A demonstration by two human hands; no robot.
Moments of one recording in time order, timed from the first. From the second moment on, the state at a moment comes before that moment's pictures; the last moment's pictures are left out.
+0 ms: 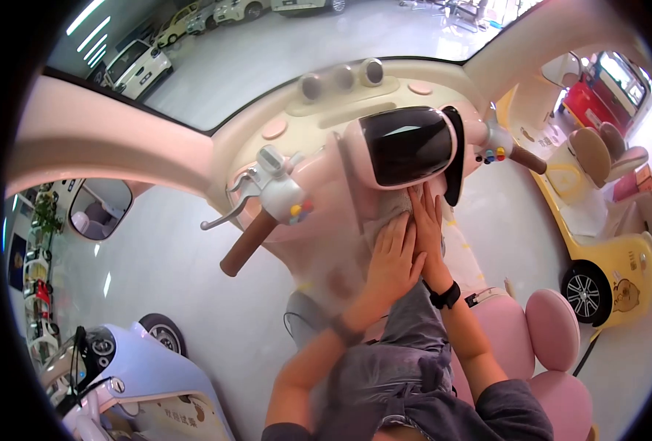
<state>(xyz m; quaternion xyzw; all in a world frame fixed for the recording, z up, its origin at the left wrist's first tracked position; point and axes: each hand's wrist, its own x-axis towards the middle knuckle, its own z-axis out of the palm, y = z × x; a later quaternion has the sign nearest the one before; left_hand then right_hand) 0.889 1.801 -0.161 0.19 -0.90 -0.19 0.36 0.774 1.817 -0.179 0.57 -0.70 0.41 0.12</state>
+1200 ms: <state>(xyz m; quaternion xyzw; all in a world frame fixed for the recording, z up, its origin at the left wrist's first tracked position) 1.032 1.748 0.084 -0.01 -0.87 0.00 0.50 0.779 1.822 -0.206 0.51 -0.69 0.50 0.07</state>
